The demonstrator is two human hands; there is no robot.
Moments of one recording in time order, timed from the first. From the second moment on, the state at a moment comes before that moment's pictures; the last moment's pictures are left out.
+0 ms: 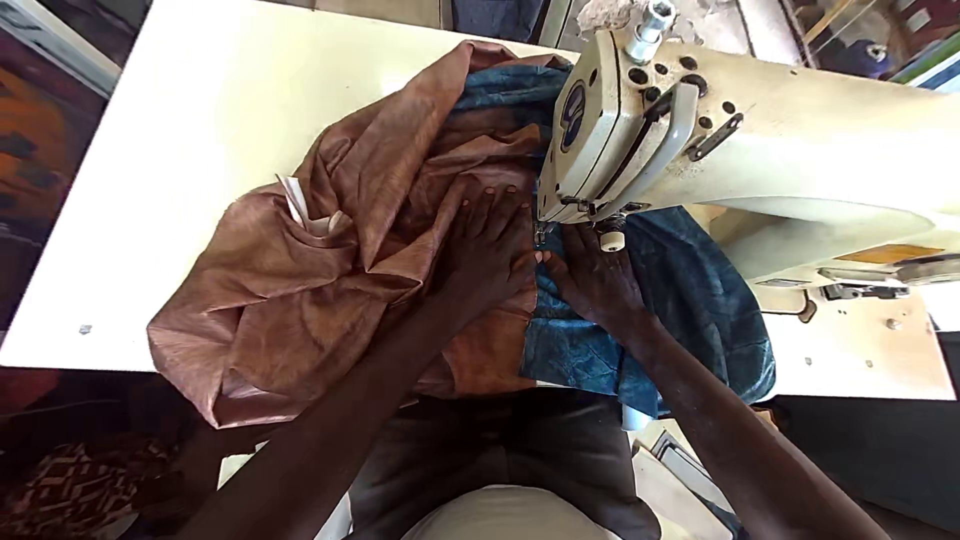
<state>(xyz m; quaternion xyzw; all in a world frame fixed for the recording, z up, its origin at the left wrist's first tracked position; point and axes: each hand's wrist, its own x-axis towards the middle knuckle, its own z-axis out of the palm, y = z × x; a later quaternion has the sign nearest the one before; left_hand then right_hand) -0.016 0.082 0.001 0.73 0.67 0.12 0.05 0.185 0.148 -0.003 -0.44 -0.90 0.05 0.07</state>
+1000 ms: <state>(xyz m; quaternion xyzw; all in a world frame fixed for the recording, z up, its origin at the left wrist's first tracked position) -0.044 -0.051 0.003 0.84 0.54 0.10 0.04 0.265 0.036 0.000 -0.30 -0.94 0.10 0.12</state>
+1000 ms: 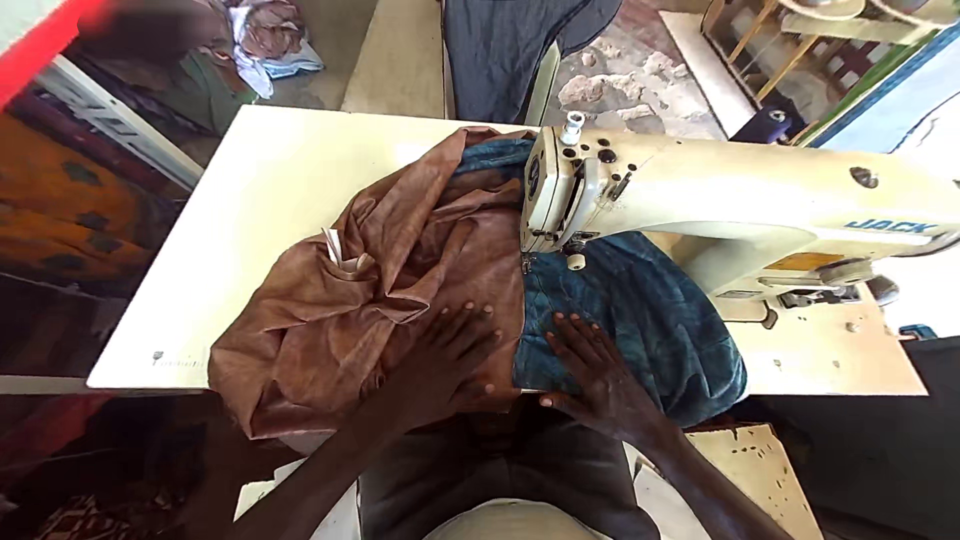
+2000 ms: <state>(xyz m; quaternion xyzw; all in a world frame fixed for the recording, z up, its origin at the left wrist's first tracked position) 0.014 0.000 0.074 0.73 0.63 0.19 0.18 0.209 0.059 0.065 -0.33 -0.86 0.17 0.34</state>
